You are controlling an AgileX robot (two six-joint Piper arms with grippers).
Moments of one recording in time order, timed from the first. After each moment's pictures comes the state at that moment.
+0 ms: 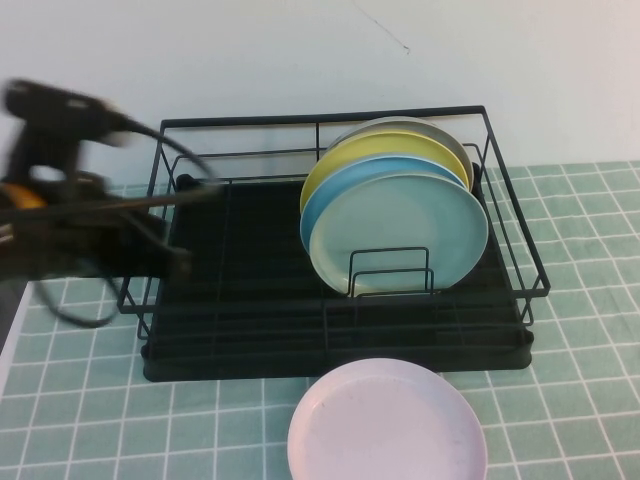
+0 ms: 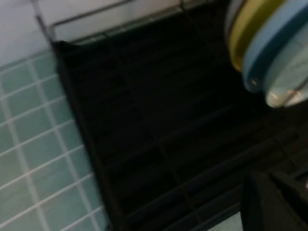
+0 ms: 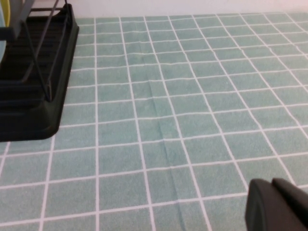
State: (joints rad) right arm -0.08 -0.01 0.01 -0.01 0.45 0.00; left arm -0.33 1.21 -0.98 -0.26 0.52 0.26
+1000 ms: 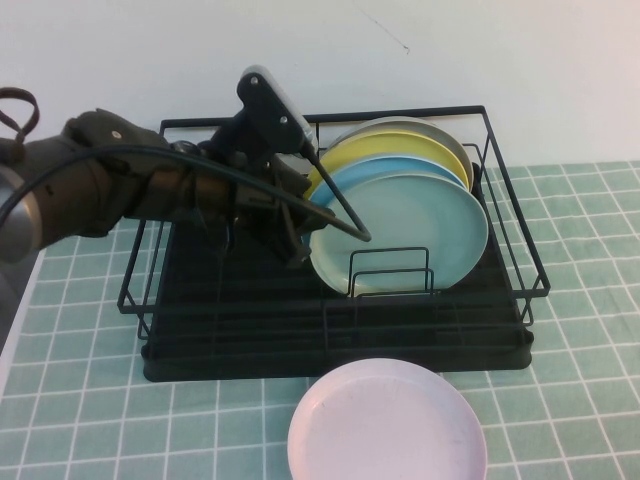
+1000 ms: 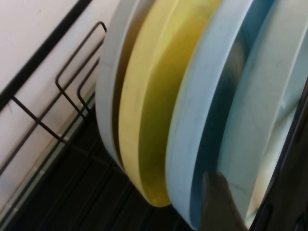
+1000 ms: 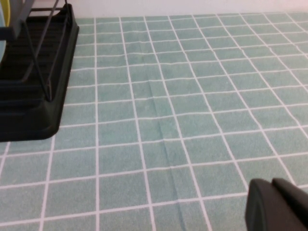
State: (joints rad) right arm -0.08 -0.01 0.01 -0.01 0.45 0.00; left arm -0.39 1.73 -1.28 -1.05 0.51 1.51
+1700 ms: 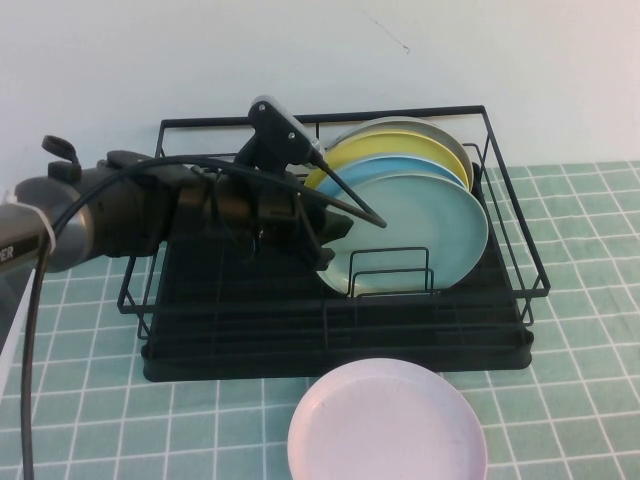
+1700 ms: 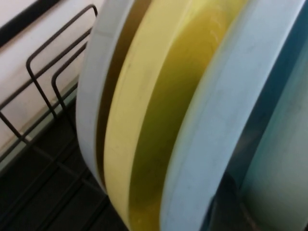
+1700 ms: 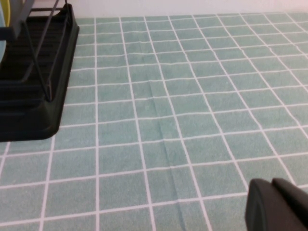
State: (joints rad) right arm -0.08 -0.01 0.01 -0.01 0.45 0.00; left arm -0.39 1.87 -1.28 -1.39 0.52 1.70
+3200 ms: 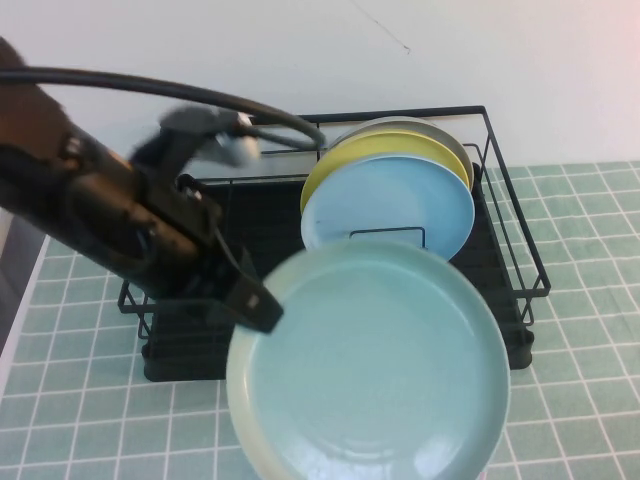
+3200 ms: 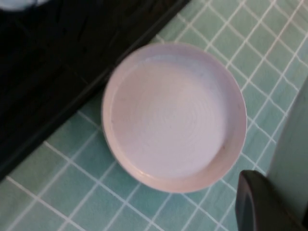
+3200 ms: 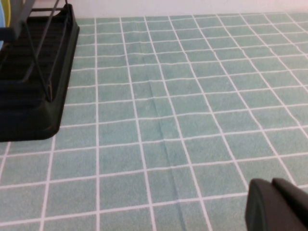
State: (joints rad) right arm -0.08 -0.01 0.01 -0.01 0.45 0.00; left arm -0.39 1.43 -1.30 -0.61 1.22 0.49
